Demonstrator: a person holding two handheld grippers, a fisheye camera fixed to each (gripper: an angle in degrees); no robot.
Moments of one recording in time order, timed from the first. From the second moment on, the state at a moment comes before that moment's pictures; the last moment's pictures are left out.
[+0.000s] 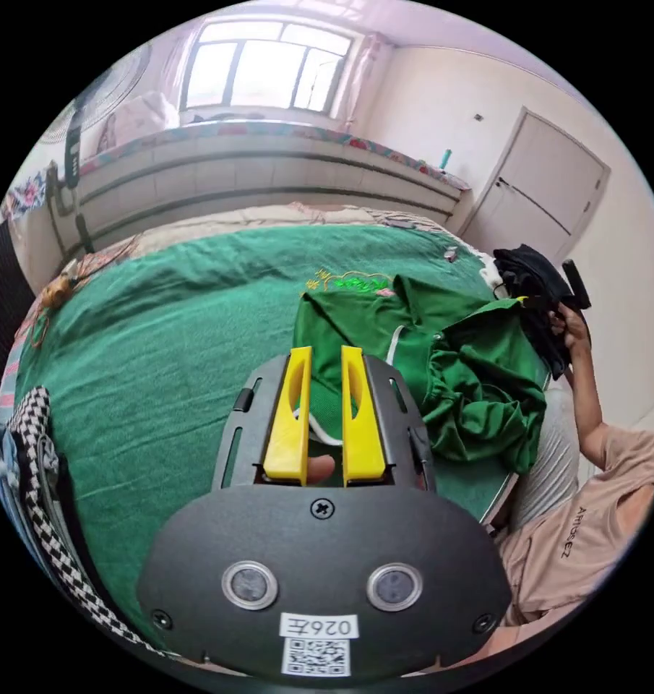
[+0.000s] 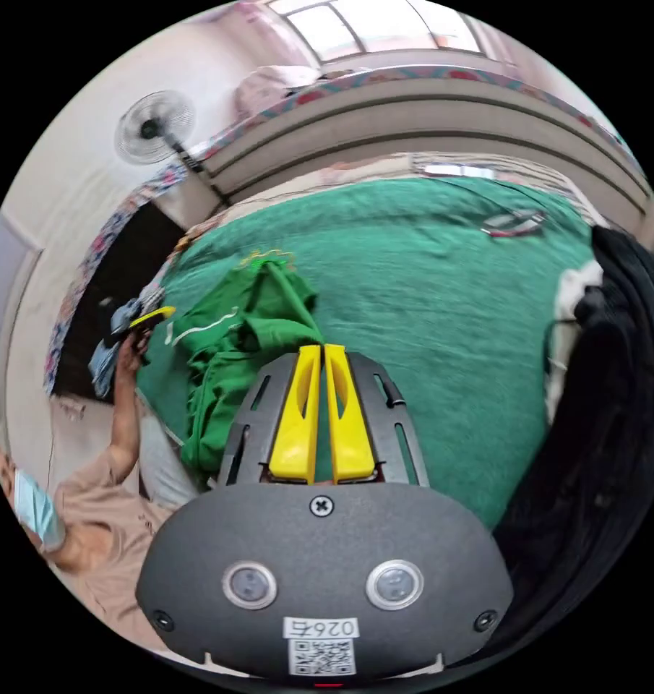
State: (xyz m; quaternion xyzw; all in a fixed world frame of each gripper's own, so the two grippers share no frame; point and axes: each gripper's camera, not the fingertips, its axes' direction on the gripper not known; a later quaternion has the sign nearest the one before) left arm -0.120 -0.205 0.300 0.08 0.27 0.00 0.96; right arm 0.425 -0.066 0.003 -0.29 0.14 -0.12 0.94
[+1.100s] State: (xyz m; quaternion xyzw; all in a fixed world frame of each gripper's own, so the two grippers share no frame) left arm -0.206 -0.129 0.276 0.18 0.42 -0.11 0.88; right arm 0.424 -0.047 -0.057 -0.14 0.27 -0.06 0.95
